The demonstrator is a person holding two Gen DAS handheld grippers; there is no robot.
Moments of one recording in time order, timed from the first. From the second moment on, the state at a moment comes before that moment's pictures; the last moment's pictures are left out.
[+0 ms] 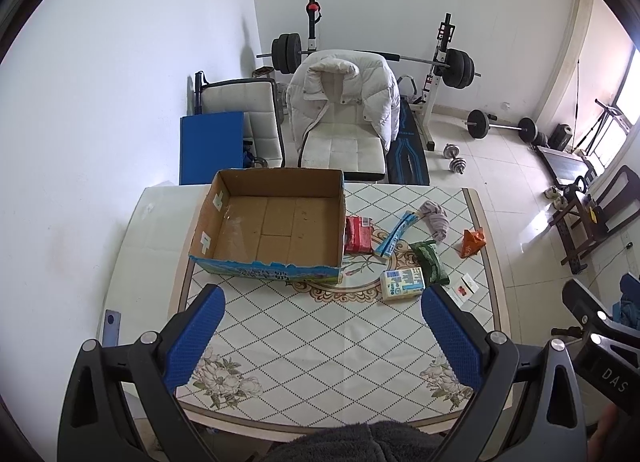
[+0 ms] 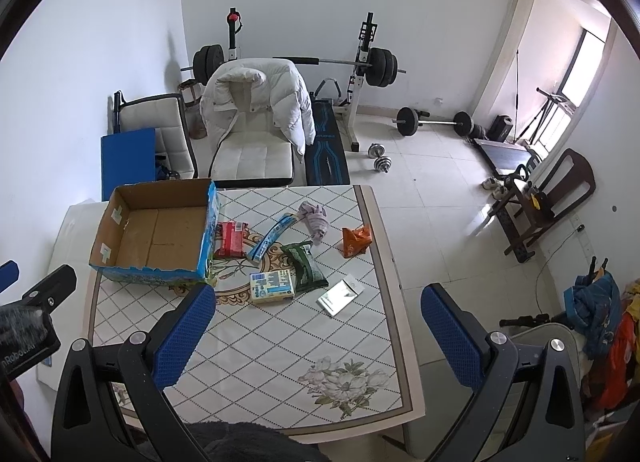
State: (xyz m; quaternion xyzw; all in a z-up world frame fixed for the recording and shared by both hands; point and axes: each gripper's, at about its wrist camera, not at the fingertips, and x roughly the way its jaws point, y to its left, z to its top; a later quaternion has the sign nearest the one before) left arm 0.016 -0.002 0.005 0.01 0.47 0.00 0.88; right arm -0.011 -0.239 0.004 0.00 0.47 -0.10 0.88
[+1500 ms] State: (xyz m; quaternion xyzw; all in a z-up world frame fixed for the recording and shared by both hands) left arm 0.219 -0.140 -0.394 0.06 0.76 -0.05 0.64; right arm 0.273 -0.329 -0.458 0.11 0.77 0.02 0.62
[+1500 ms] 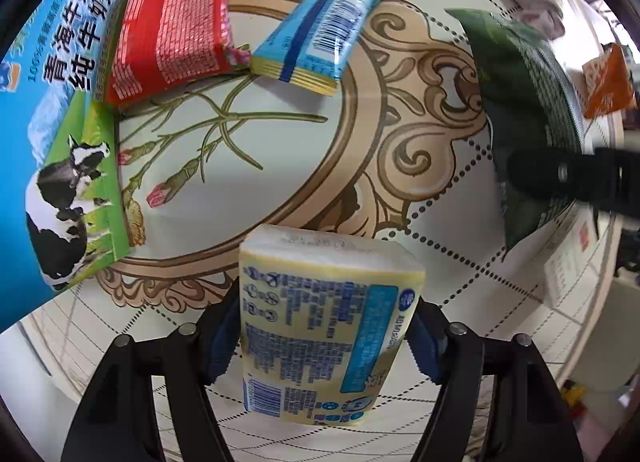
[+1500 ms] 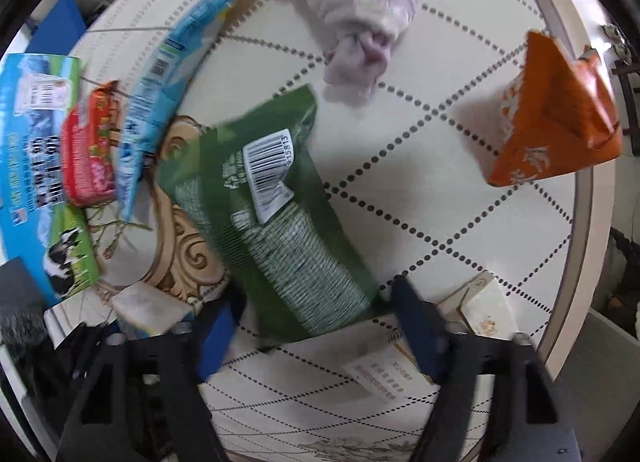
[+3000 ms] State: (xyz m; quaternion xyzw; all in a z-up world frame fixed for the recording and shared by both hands) left arm 0.406 0.159 -0.274 -0.08 0.71 -0.06 0.70; right arm 0.378 0.013 -0.314 0.13 0.72 0.03 0.68
